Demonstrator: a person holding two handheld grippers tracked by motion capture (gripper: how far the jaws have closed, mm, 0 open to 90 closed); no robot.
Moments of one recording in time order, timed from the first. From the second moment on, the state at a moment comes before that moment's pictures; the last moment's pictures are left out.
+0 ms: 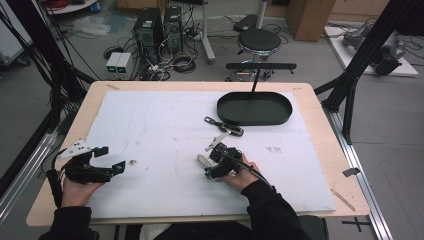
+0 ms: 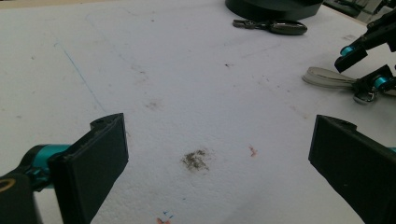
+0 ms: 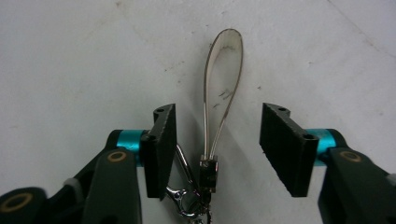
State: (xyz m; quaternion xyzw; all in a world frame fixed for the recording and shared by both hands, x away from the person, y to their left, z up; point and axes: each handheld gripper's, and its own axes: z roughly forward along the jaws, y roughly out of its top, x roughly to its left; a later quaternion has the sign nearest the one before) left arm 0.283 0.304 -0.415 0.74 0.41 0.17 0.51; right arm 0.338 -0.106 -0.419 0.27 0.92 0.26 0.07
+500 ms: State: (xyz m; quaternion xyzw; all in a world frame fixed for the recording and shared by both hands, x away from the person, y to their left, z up) left arm 0.283 0.305 -0.416 0.74 0.41 0.17 0.51; right arm 0.338 -0.101 -0.422 0.30 0.92 0.24 0.07
